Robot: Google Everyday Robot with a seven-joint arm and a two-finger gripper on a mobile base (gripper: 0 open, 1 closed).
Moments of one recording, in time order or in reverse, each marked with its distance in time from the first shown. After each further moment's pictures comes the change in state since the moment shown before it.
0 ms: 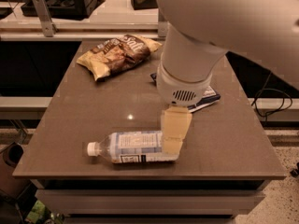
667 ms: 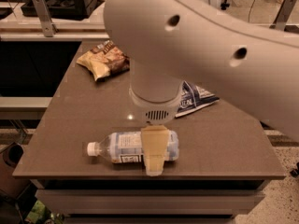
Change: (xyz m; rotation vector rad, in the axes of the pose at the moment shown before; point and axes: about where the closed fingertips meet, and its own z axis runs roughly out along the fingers) arm -0.034 0.025 0.022 -0.010 0.067 -0.098
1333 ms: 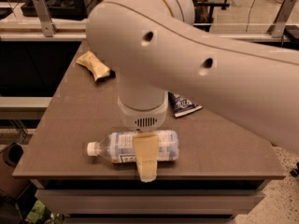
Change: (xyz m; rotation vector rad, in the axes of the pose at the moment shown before) arm -0.018 0.008 0.021 -0.045 0.013 -0.080
